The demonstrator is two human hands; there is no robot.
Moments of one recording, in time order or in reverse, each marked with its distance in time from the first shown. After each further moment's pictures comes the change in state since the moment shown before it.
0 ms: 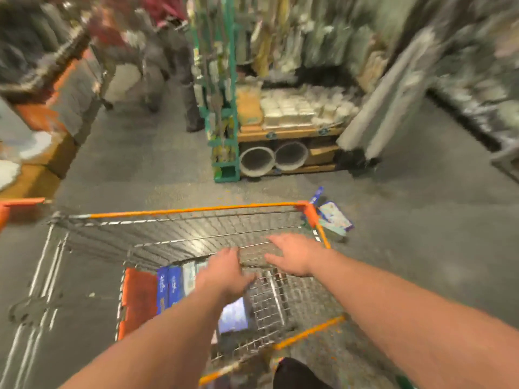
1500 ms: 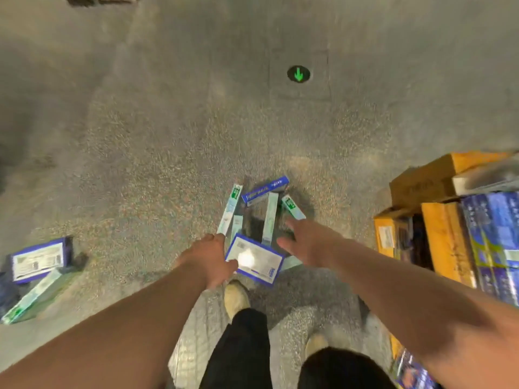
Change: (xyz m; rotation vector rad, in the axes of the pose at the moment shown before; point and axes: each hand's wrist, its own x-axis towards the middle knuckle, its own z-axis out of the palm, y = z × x) left_hand -0.060 0.728 0.531 0.945 -0.633 0.941; right_hand -0.544 0.593 0.434 1.121 0.108 1.173
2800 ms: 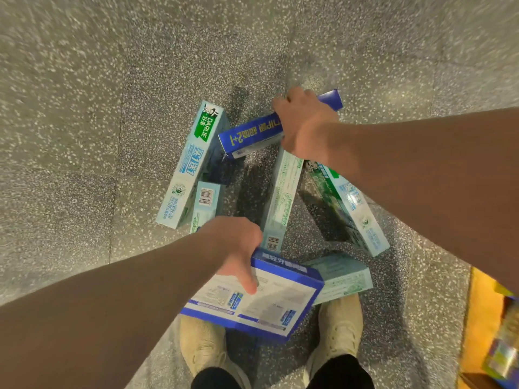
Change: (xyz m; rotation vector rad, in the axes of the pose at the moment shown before) left_hand 0.445 0.013 0.215 0.235 -0.442 0.388; right_hand 0.538 0.112 0.110 -0.366 0.255 -0.096
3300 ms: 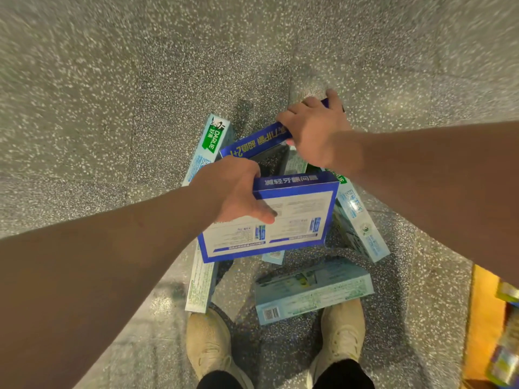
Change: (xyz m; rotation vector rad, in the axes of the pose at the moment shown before) left_hand -0.019 -0.021 -0.076 -0.227 0.500 -0.125; right_hand -0.005 0.019 -0.004 -0.240 0.108 -0.121
